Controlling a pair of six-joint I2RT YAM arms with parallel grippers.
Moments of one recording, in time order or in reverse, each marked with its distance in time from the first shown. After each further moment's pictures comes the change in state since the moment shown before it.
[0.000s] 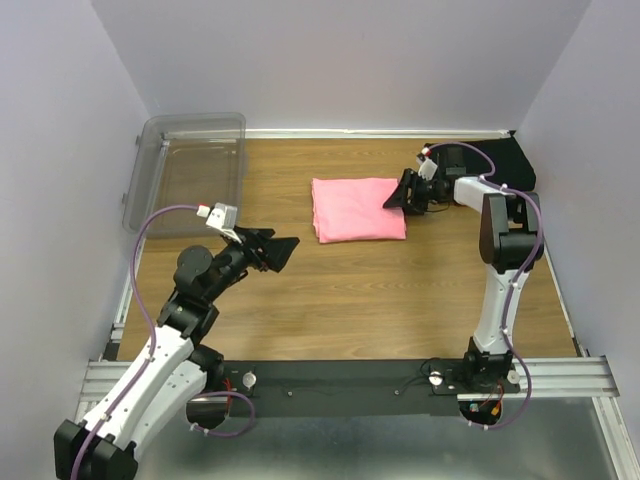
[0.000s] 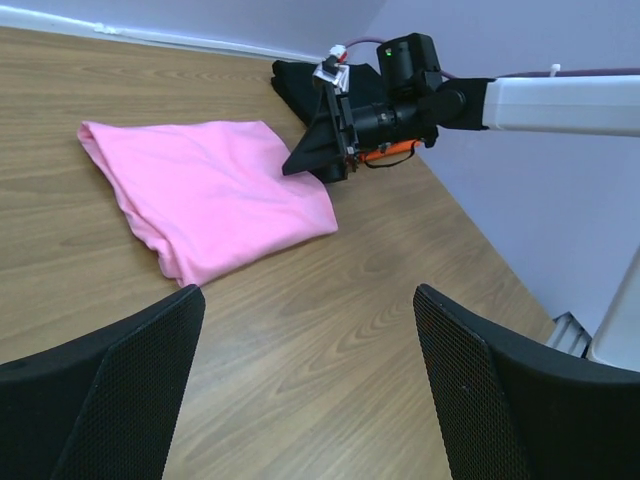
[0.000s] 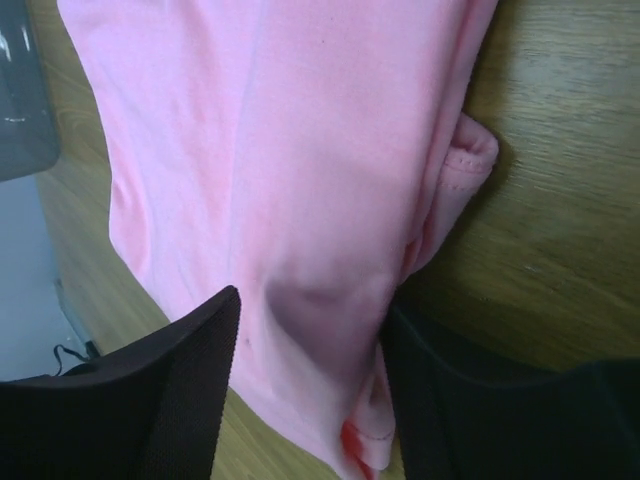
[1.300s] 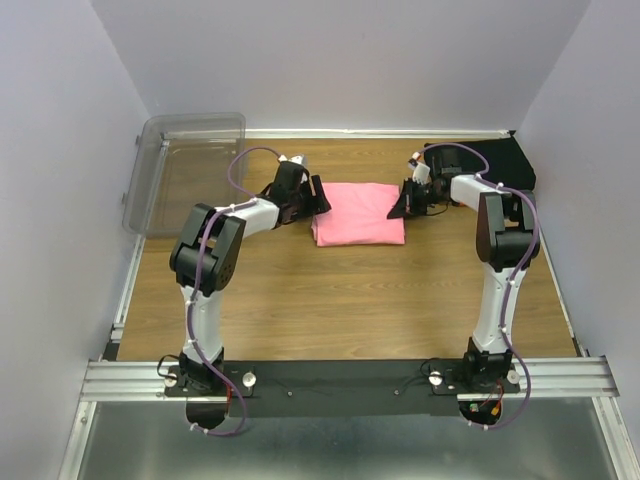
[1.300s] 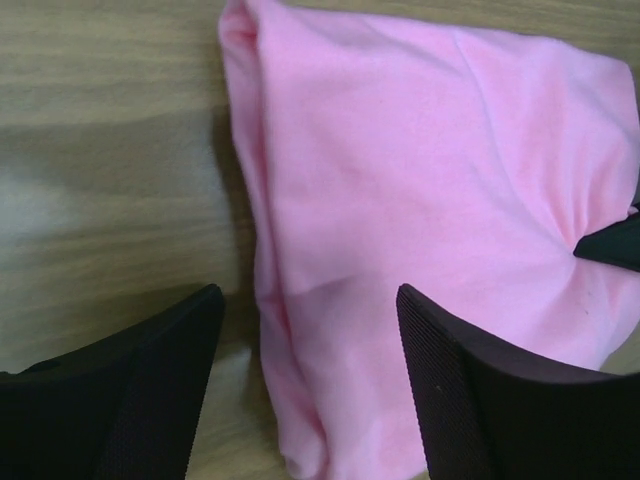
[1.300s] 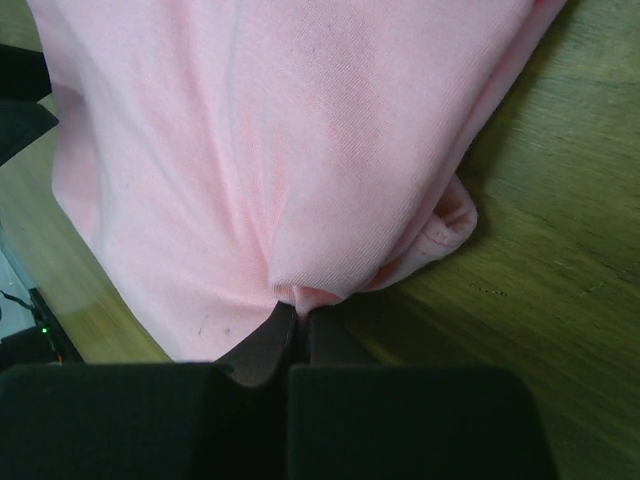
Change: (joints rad) left arm -0.003 1.344 0.793 -0.162 -0.144 -0.039; right arm 0.012 0.033 0.049 -0.141 -0.014 -0.188
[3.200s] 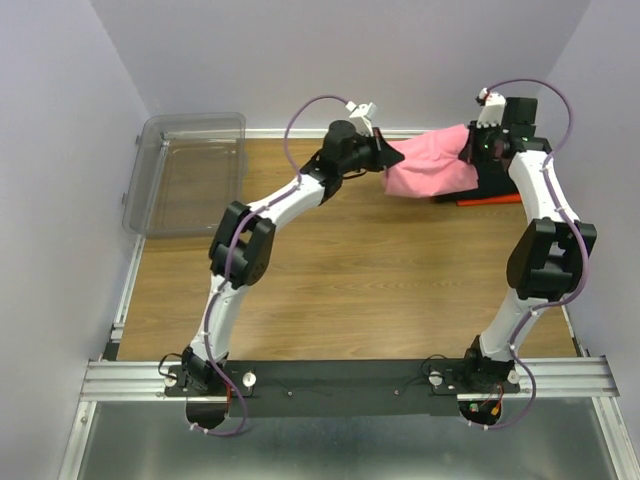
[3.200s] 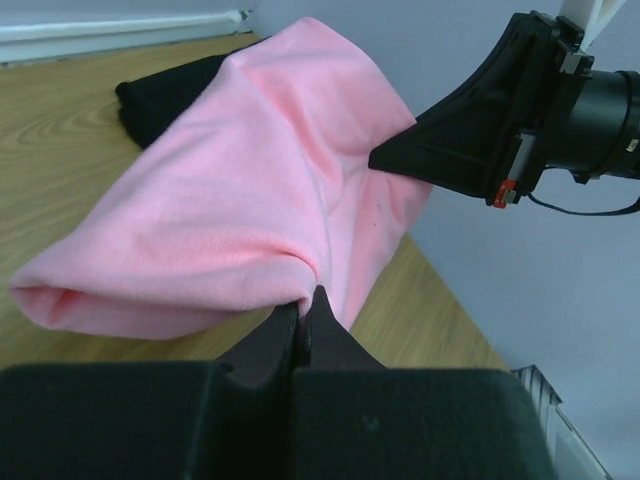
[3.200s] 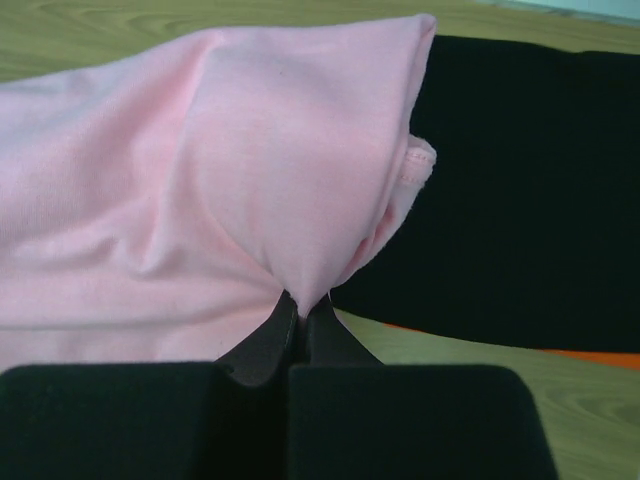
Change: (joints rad) left arm -0.177 0.190 0.566 0.215 0.277 -0.076; right arm -0.165 -0.320 0.195 -0.114 0.388 -0.273
